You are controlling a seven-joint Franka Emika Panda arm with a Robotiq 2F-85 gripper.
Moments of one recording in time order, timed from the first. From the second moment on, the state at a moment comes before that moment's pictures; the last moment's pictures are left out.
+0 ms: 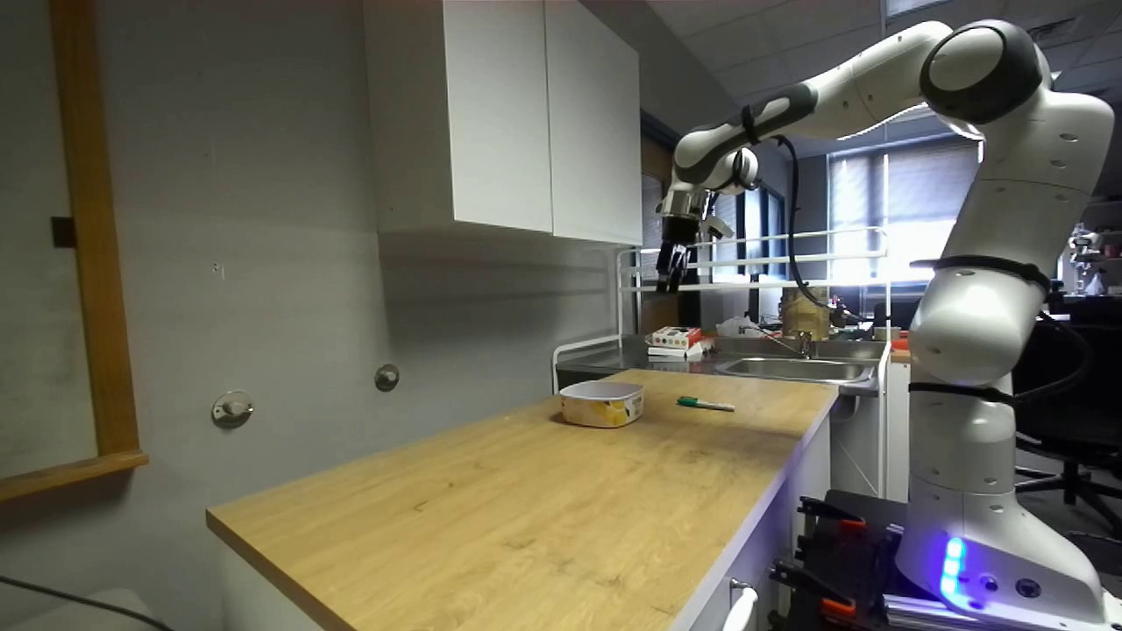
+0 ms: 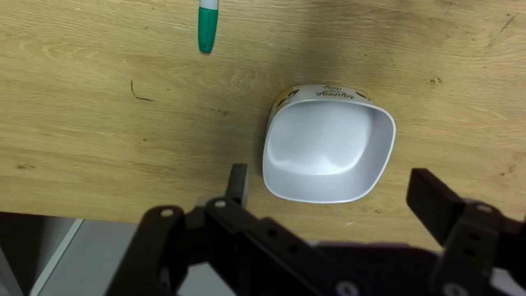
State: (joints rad) arm -0.04 -0.33 -0.30 -2.13 0.04 2.00 -0.48
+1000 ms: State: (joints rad) arm -0.16 0.03 -0.30 -2.03 0.03 2.10 -0.48
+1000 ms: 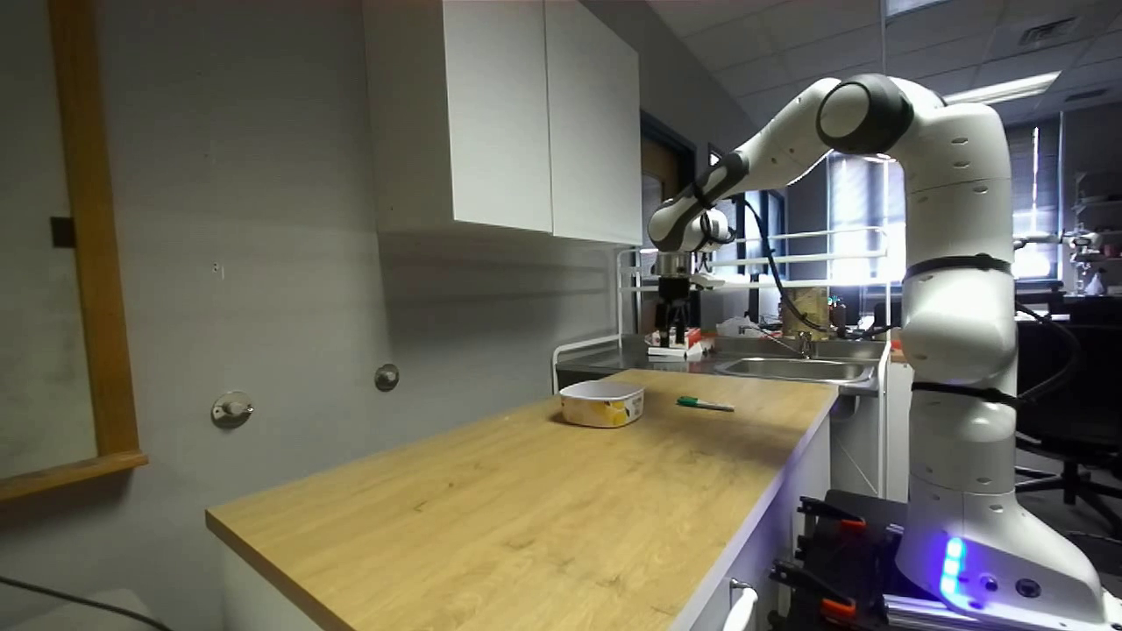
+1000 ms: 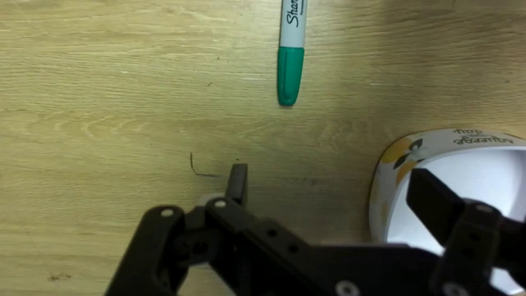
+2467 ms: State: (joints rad) arm -0.29 0.22 -0.24 -1.99 -0.01 2.02 -0.48
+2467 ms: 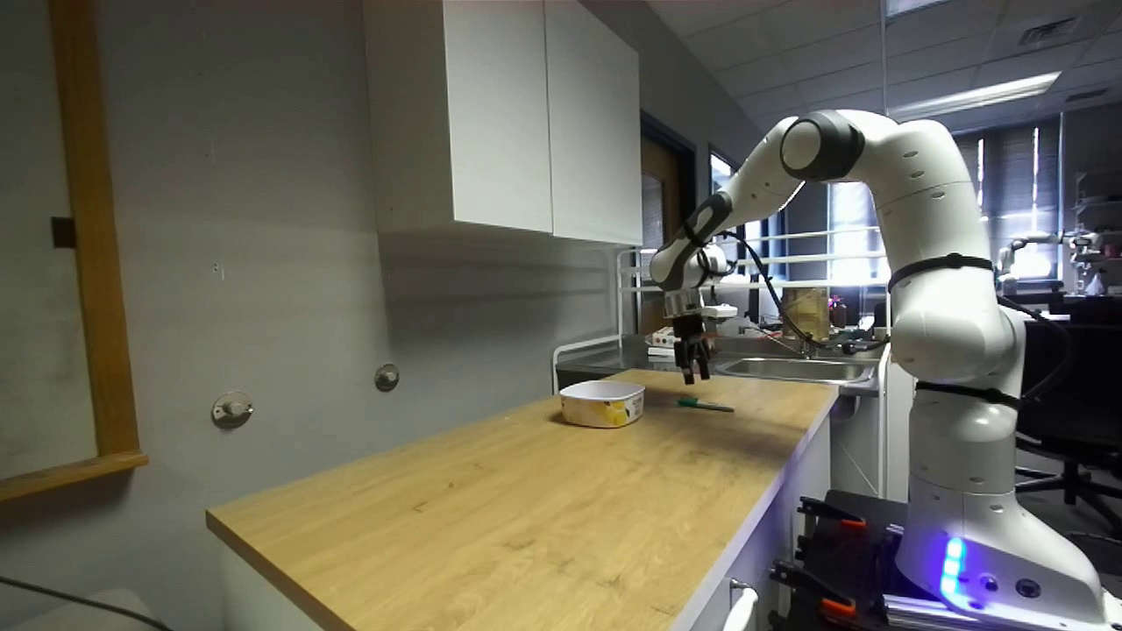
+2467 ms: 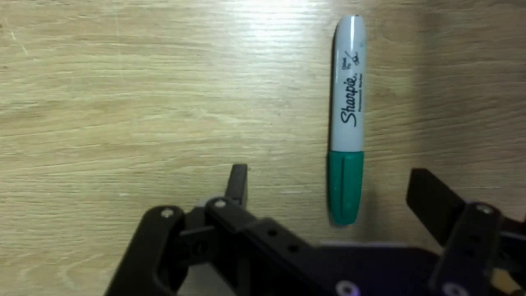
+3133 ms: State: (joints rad) arm -0.28 0.25 -0.23 -2.04 -0.06 2.02 -0.48
